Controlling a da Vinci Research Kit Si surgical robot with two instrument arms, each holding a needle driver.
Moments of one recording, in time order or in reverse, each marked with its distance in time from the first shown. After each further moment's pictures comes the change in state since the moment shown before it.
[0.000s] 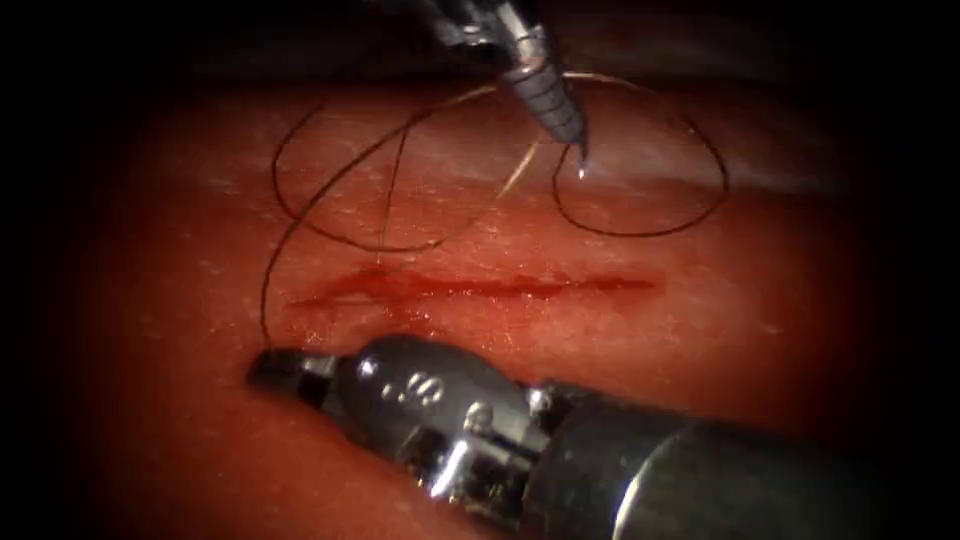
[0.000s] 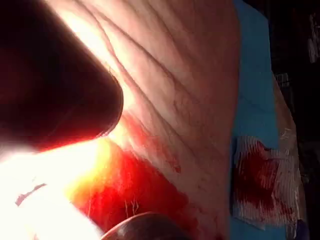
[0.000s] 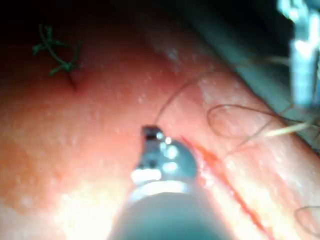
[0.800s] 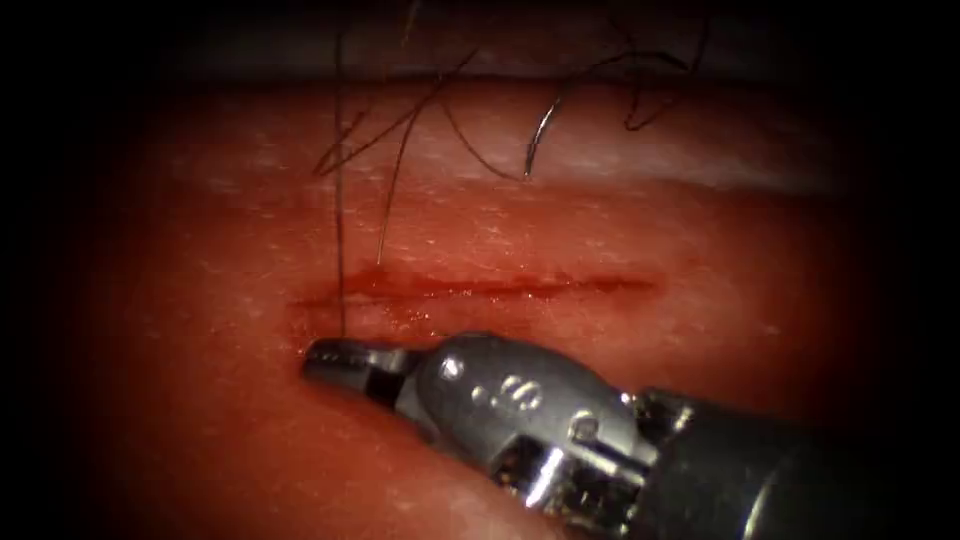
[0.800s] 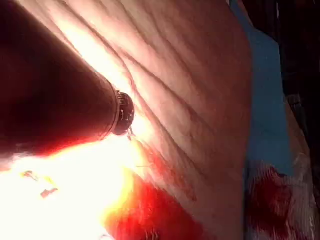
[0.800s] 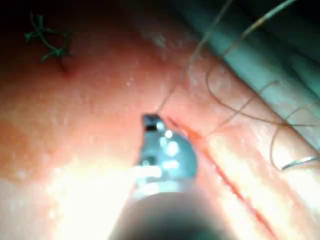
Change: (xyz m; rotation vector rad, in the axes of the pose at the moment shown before) right arm -0.001 0.001 -0.005 -0.013 0.043 -0.014; left arm -0.004 -0.005 -0.010 0.083 0.573 0.155
